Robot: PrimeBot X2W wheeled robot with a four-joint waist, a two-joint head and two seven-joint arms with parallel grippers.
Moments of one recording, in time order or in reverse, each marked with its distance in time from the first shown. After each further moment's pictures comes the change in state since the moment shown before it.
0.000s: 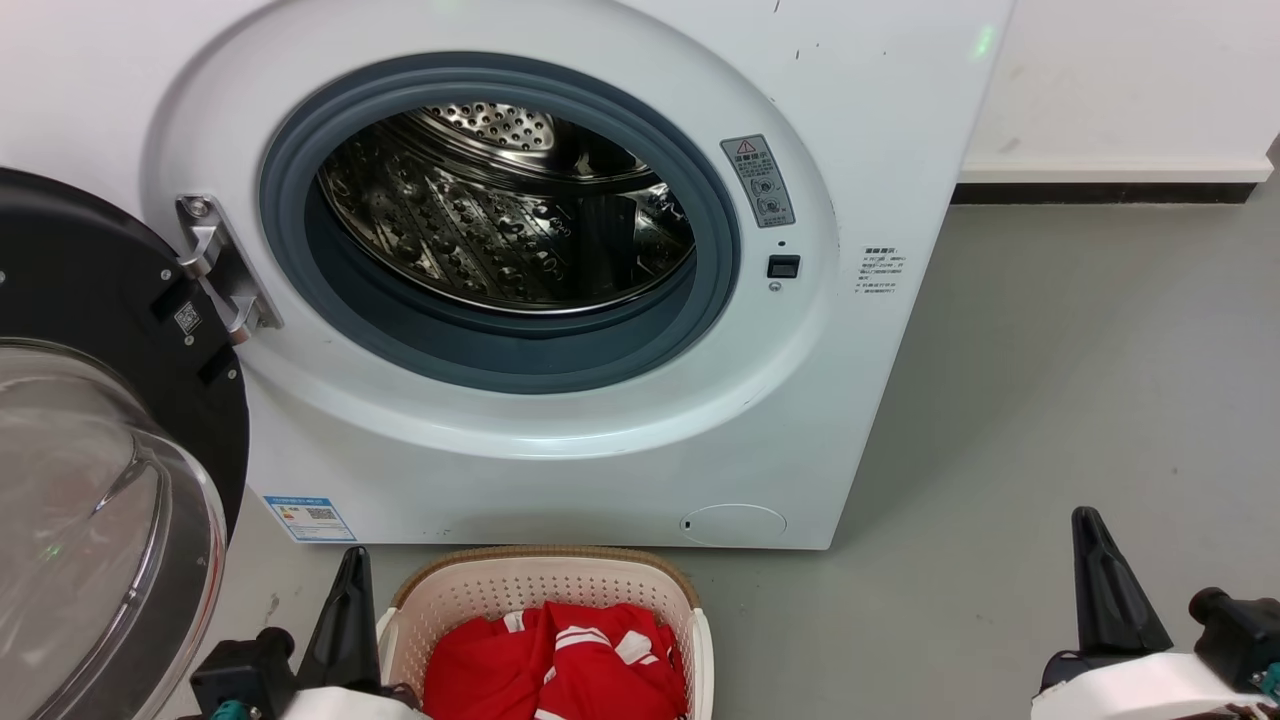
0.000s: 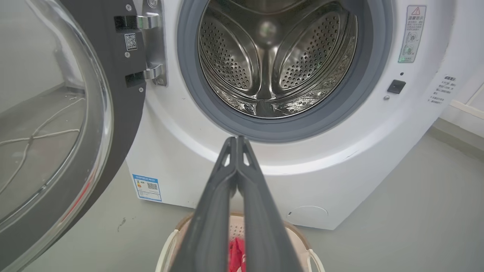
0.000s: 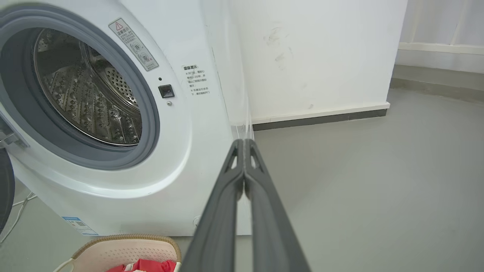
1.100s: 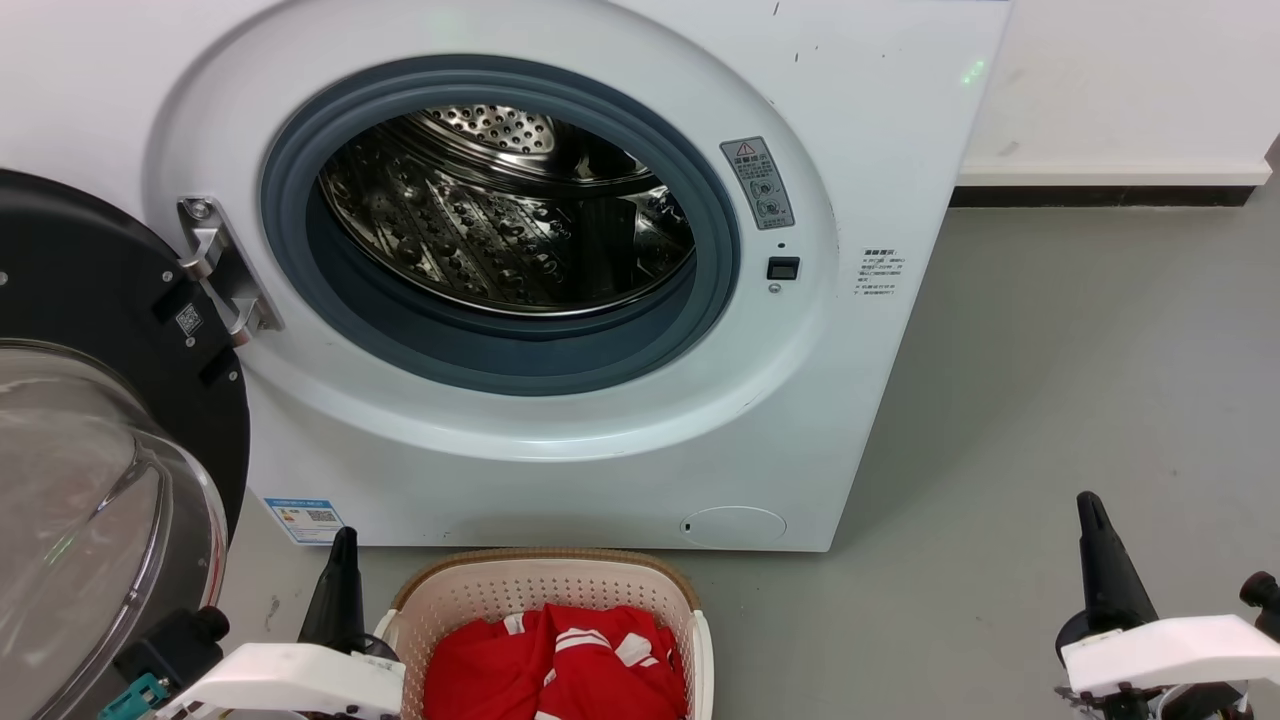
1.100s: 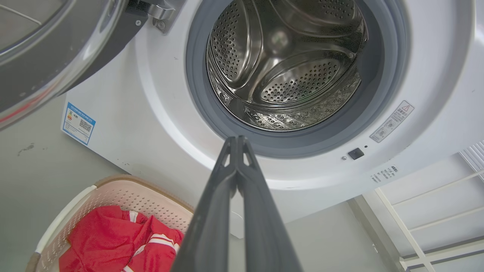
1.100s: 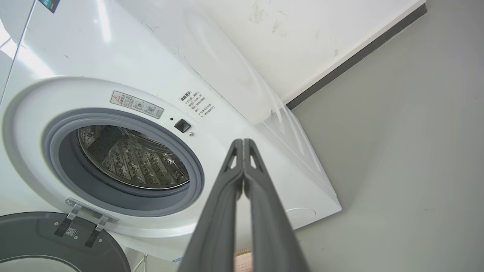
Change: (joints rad) left arm -0.076 -0.001 0.036 0.056 -0.557 -0.030 0.130; right arm -0.064 0.000 -0.008 0.053 0.571 0.000 0.130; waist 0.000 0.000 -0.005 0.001
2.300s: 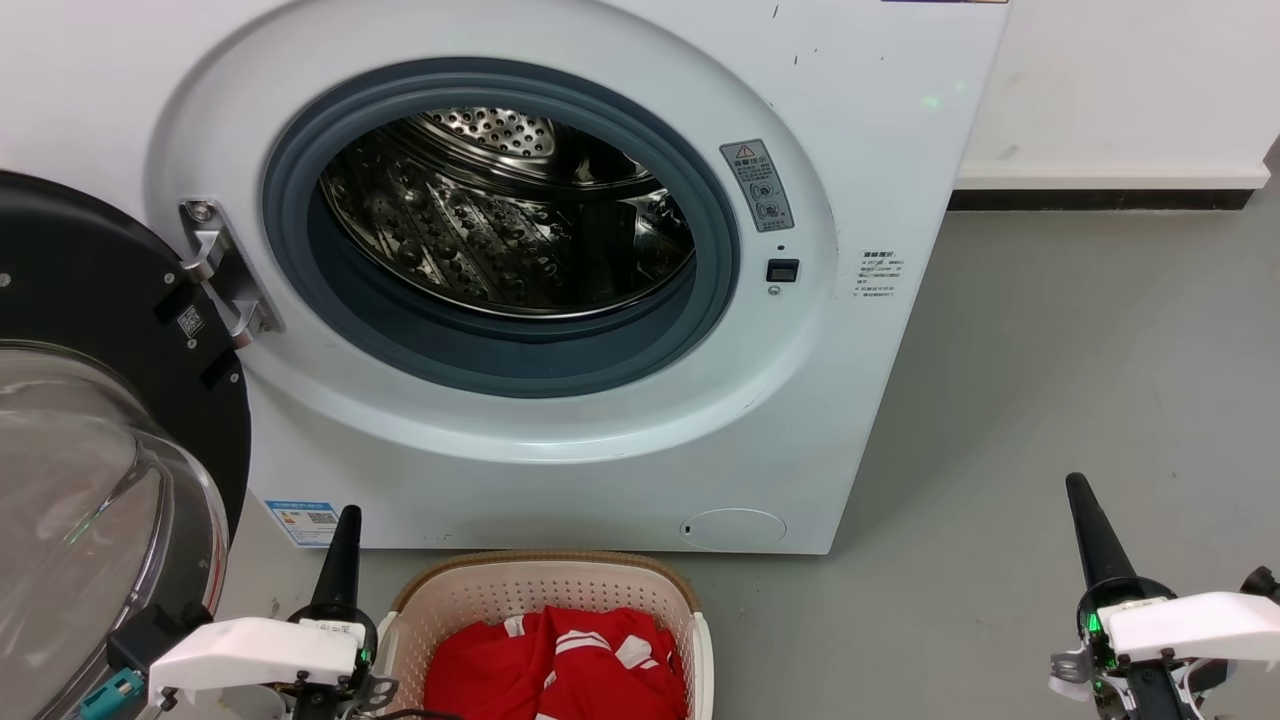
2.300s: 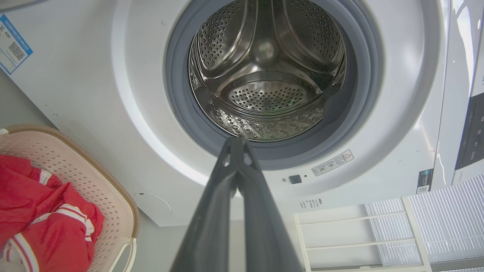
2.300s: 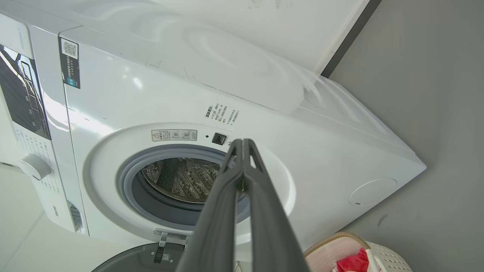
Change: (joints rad) left arm -0.064 0.000 0.031 0.045 -0.426 -0.026 0.101; right arm -0.055 0.000 -0.009 0.041 0.438 0.000 0.103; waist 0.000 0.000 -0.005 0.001
